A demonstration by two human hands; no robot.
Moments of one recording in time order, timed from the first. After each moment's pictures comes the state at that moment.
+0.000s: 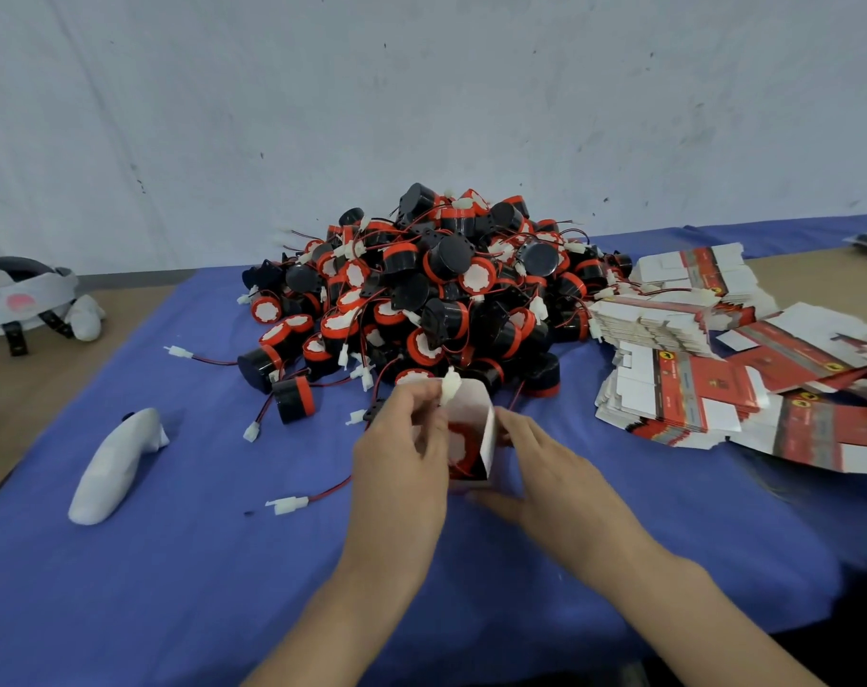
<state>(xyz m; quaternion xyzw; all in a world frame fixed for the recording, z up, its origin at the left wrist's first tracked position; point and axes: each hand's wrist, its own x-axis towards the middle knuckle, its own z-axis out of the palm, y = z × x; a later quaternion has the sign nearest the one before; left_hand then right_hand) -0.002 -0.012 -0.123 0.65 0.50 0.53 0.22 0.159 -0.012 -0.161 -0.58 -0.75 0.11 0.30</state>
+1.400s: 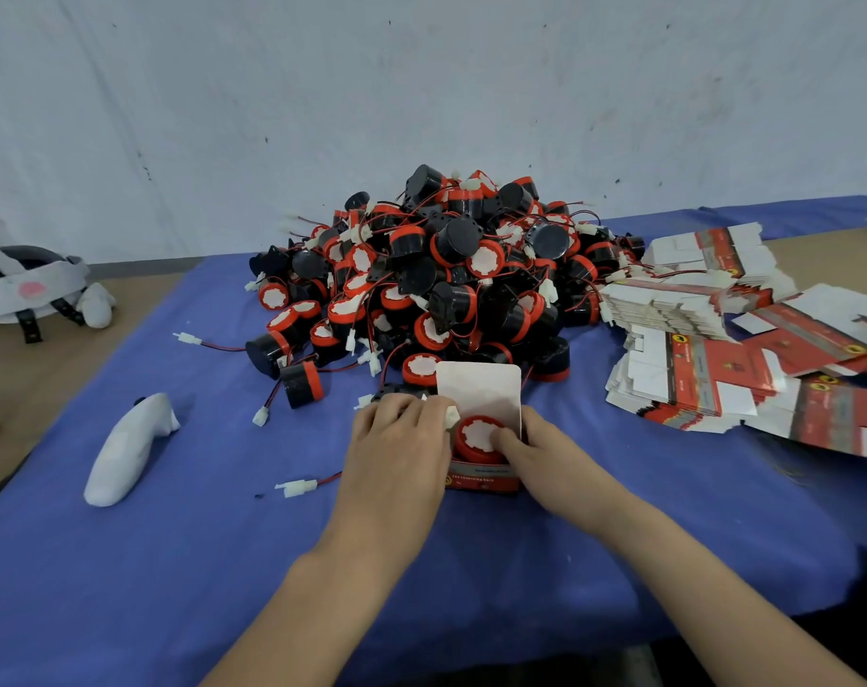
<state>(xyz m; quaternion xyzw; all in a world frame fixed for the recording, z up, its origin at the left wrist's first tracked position) -0.025 -0.002 -0.139 0.82 0.50 0.26 -0.08 0.153 0.013 -0.170 -0.63 -0.59 0.37 0.35</state>
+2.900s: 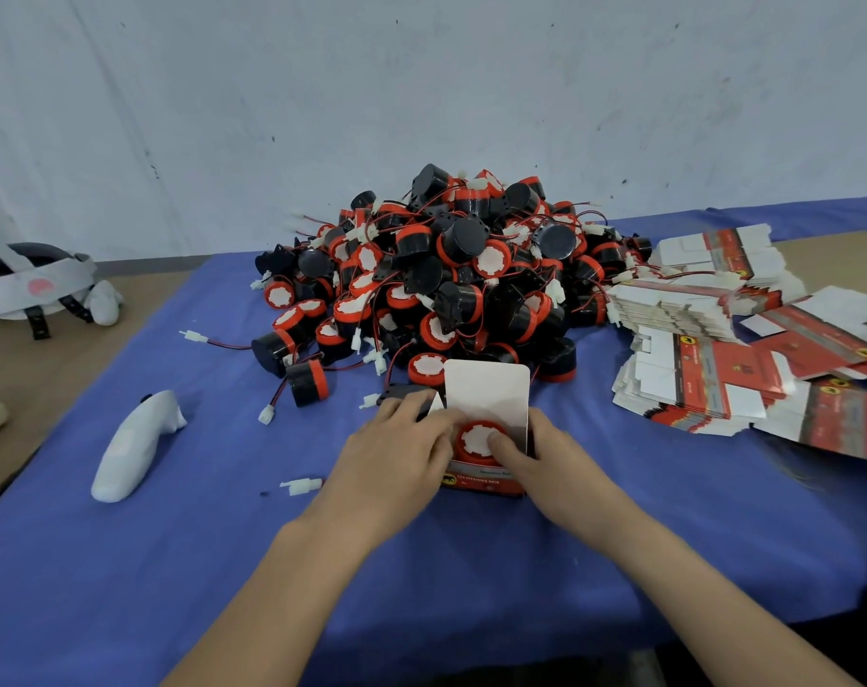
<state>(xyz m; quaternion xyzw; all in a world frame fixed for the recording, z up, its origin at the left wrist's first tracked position) -0.042 0.026 -0.147 0.84 0.50 0.18 0.00 0.151 0.005 -0.173 -0.61 -0.61 0.34 0.37</state>
